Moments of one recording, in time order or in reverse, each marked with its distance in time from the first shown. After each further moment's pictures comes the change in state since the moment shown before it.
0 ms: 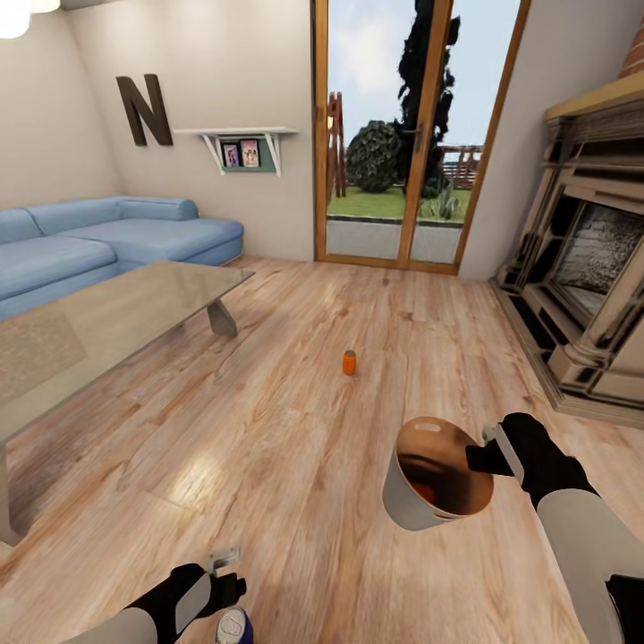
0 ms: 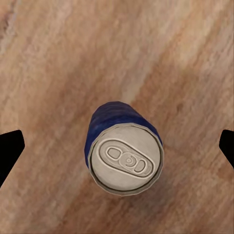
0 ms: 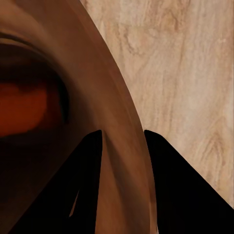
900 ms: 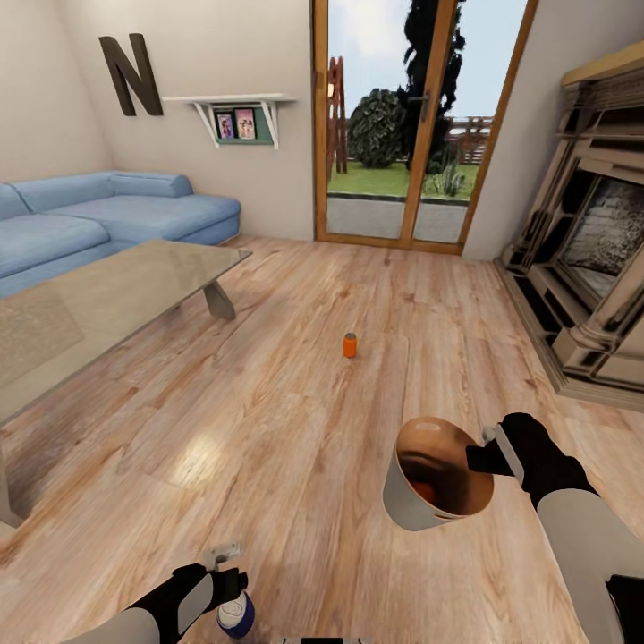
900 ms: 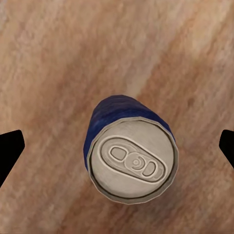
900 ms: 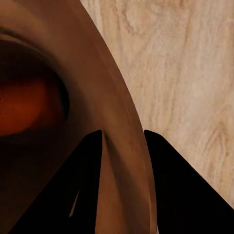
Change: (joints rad) left arm 0.000 -0.008 -0.003 0.001 -0.008 -0.062 0.001; right arm 0.000 -0.001 0.001 0.000 0.003 0.000 0.000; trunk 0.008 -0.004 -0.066
